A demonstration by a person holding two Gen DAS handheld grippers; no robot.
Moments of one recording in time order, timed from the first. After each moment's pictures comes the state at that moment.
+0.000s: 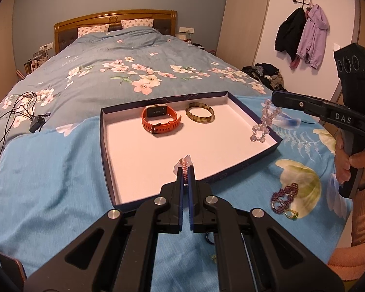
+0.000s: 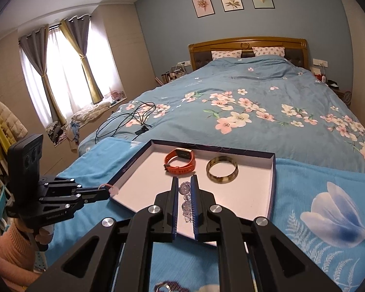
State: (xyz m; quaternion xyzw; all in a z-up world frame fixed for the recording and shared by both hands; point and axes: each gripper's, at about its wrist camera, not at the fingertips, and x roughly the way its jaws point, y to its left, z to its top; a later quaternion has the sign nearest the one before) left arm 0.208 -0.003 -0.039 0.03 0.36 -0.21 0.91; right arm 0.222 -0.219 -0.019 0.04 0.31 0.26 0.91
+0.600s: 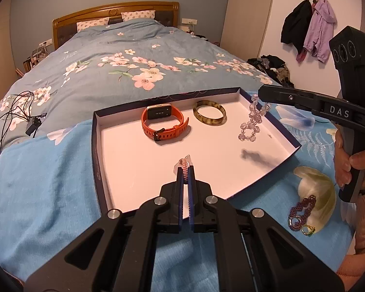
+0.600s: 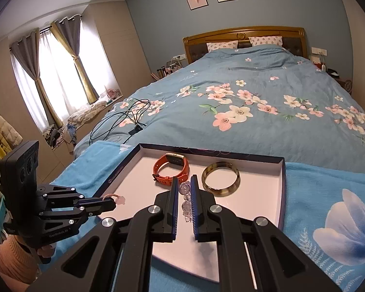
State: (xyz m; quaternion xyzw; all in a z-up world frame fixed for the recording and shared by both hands) left arm 0.255 -0.020 -0.053 0.04 0.39 -0.20 0.90; right arm 0.266 -0.210 -0.036 0.06 0.34 0.25 0.90
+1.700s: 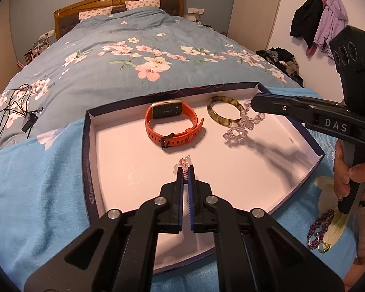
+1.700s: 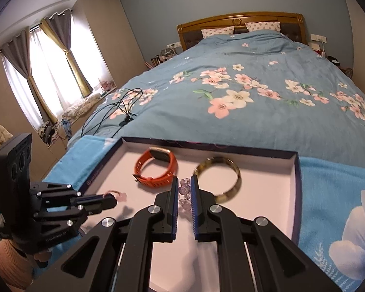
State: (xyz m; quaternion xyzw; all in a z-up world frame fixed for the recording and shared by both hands) left arm 0.304 -0.029 -0.075 0.04 0.42 -0.19 0.89; right arm 0.308 -0.201 -0.068 0.06 0.38 0.25 0.89
